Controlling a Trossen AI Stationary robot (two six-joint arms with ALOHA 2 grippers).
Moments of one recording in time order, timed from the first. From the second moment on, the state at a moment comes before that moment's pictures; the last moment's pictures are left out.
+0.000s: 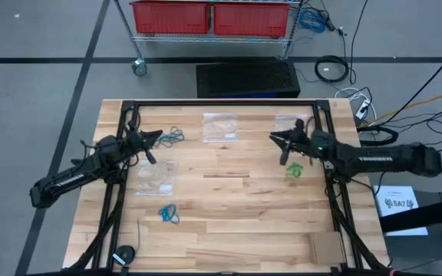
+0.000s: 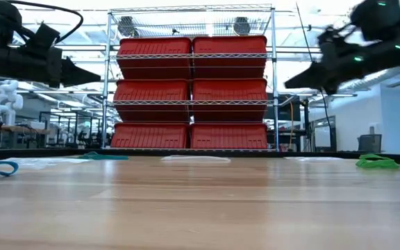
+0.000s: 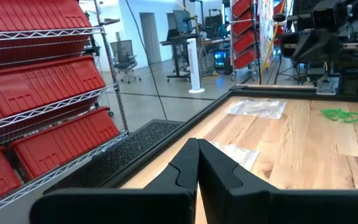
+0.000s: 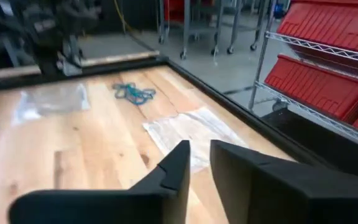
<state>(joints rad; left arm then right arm) 0.46 0.02 0.01 0.03 -0.09 0.14 -0.27 0.84 0.23 0.42 0.20 0.04</state>
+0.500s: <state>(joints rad) 0.46 0.02 0.01 0.04 -0.09 0.18 -0.29 1.67 0.73 0.37 0.15 -0.10</state>
